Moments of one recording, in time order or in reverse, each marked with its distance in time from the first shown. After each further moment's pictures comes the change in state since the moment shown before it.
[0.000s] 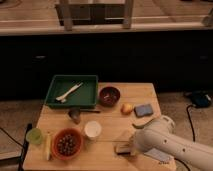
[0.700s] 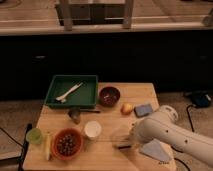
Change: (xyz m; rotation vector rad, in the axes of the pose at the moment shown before) arm -0.010 -0.032 -0.038 0.037 -0.001 -0.006
